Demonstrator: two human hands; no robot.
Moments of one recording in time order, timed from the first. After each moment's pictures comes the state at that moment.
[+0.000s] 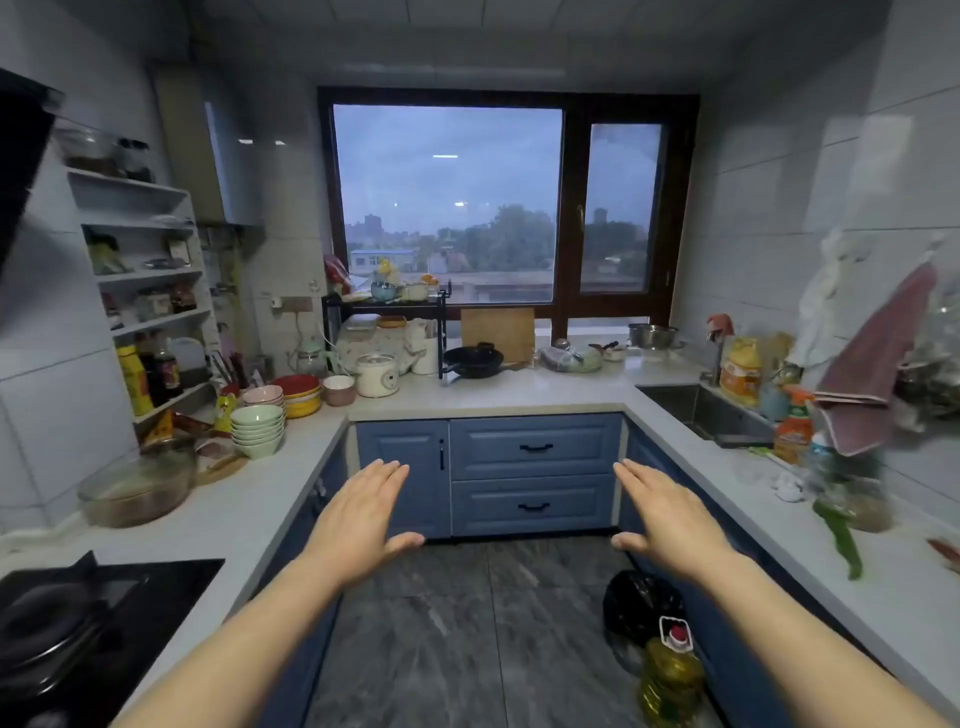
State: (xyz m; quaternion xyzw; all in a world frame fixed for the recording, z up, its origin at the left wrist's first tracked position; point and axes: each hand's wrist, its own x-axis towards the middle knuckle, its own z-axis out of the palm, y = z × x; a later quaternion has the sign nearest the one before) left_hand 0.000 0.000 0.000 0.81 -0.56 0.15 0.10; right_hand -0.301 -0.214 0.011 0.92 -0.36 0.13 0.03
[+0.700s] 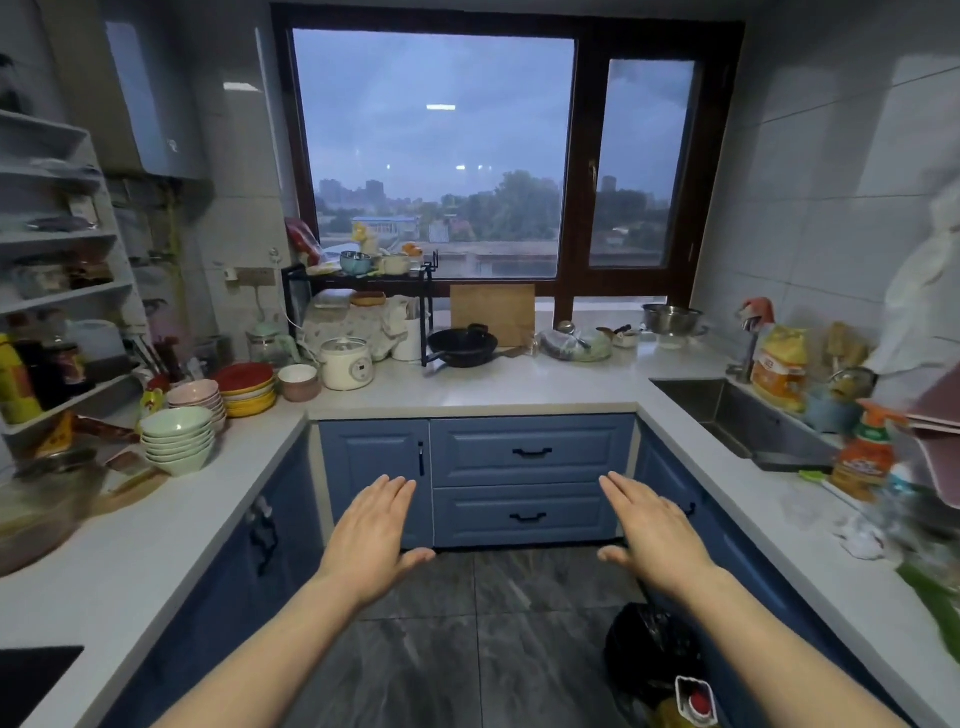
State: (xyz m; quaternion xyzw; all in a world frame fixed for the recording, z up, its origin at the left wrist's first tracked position) left_hand 0.095 -0.256 -0.055 0.83 -0.53 0.12 0.10; right_hand -0.169 -0.460 -0.040 0.93 -0.37 0.08 -0.01
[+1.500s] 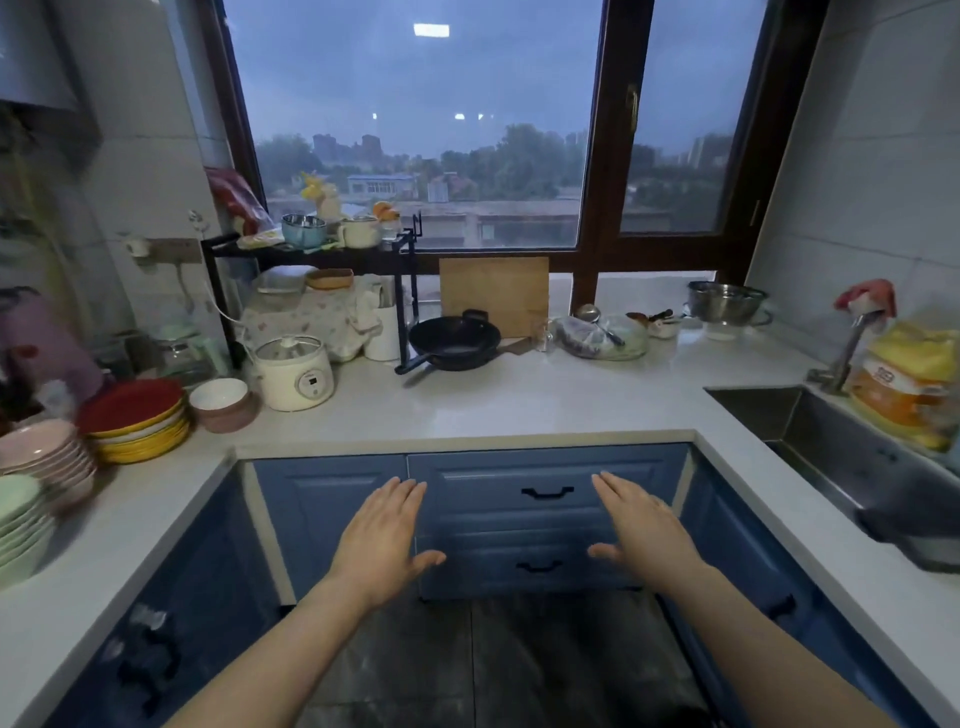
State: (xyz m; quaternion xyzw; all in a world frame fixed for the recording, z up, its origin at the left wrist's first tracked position) left_hand 0.329 -0.602 -0.109 0.83 -0.54 0.06 0.09; right_hand 0.086 -0.799 -0.098 0.93 -0.37 0.03 -0.05
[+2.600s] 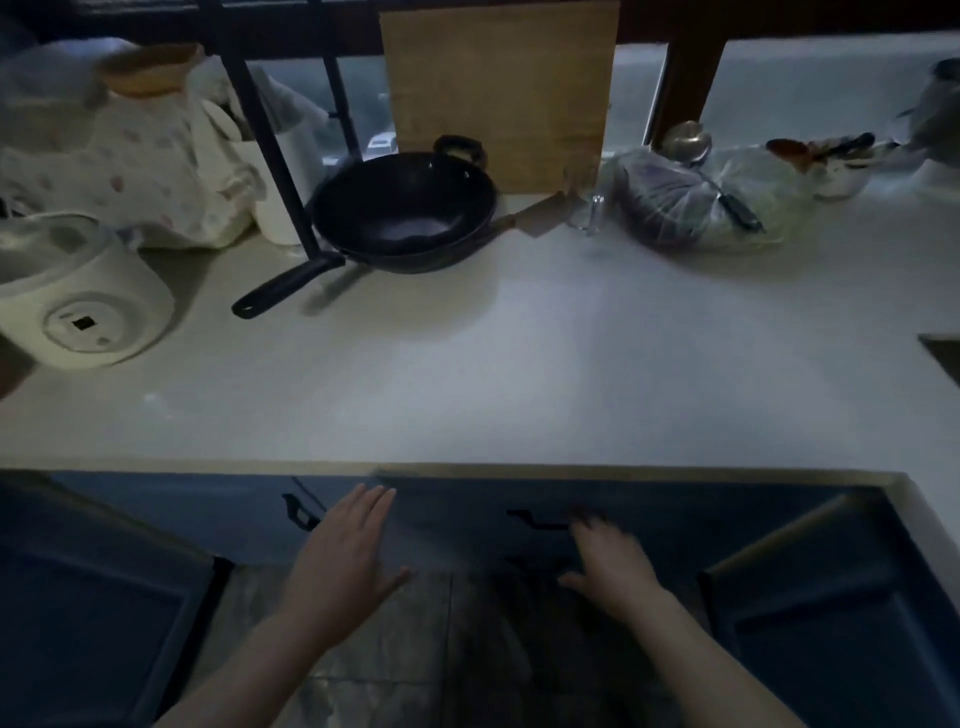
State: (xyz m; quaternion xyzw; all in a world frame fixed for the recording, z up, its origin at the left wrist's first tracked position) left_hand 0.526 -0.981 -0.324 0.87 -0.50 -0.06 -0.02; right_hand 0.316 -1.211 -0.384 0.91 -0.34 -0.19 -0.18
